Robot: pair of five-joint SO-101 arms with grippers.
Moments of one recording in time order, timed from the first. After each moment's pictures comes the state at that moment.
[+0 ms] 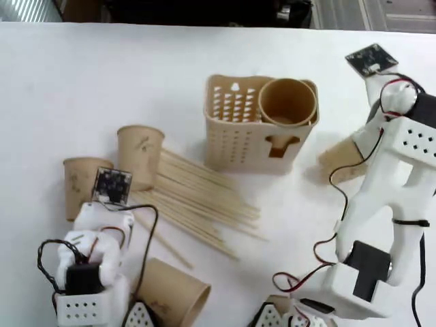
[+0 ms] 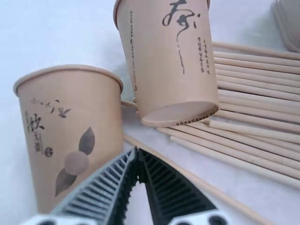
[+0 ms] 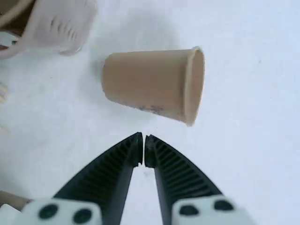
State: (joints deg) left arm -9.3 -103.7 94.7 64.3 -15.3; right arm 21.5 -2.1 -15.4 98.5 49.2
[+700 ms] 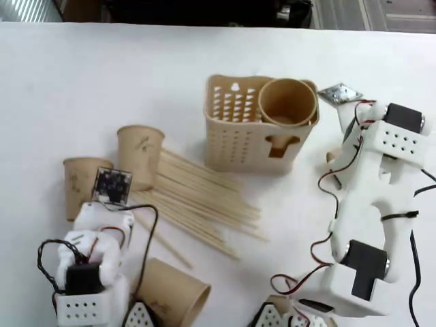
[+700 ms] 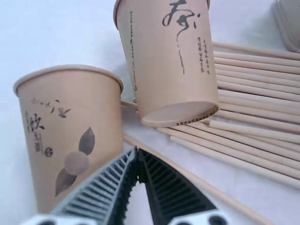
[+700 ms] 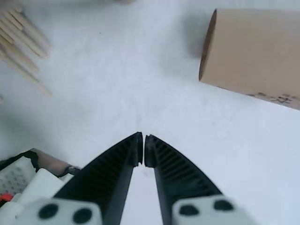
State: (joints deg) left arm -9.3 -103.7 94.7 64.3 -15.3; right arm 18.3 -2.1 1.6 98.4 49.2
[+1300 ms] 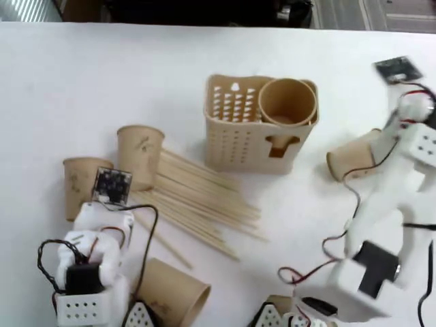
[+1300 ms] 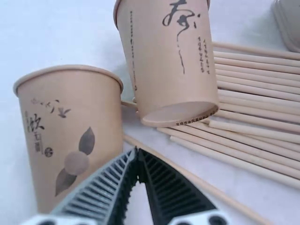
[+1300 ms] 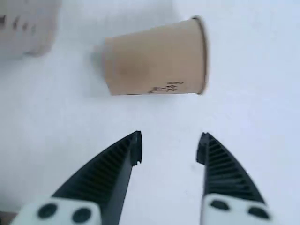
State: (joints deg) left arm -9.3 -103.7 94.7 64.3 -15.3; right arm 28.4 1.6 -12.5 92.0 42.9
